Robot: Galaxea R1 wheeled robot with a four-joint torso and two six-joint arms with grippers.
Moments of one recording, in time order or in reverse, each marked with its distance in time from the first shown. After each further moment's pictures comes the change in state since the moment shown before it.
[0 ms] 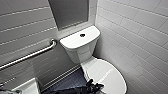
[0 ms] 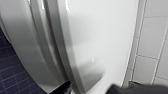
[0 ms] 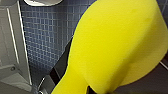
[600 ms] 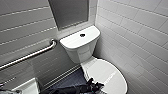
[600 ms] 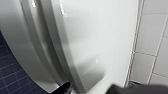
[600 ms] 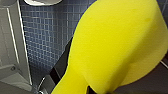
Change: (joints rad) left arm -0.025 -0.019 0.039 0.002 0.043 -0.017; right arm 0.000 0.005 -0.003 0.000 0.000 0.000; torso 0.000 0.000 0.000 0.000
